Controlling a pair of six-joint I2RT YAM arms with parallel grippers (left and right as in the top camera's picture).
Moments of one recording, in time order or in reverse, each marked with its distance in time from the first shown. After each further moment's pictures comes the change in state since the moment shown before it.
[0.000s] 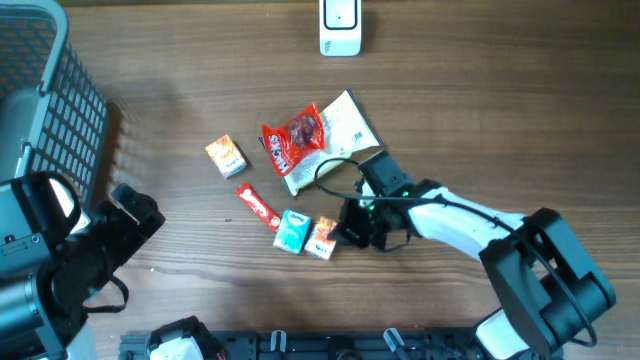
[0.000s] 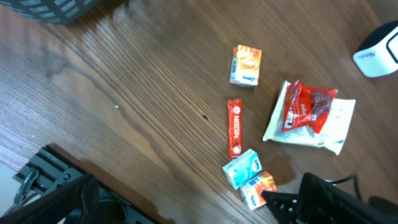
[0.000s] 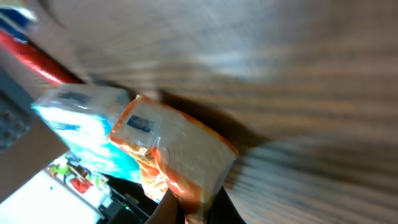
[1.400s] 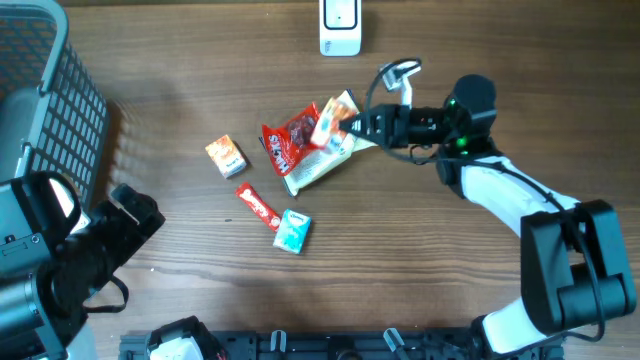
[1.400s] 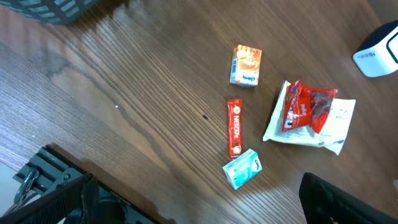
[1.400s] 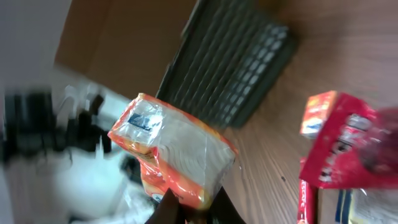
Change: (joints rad) left arm 0.000 0.000 0.000 0.000 0.000 0.000; right arm -0.370 0.006 0.095 1.126 -0.612 0.103
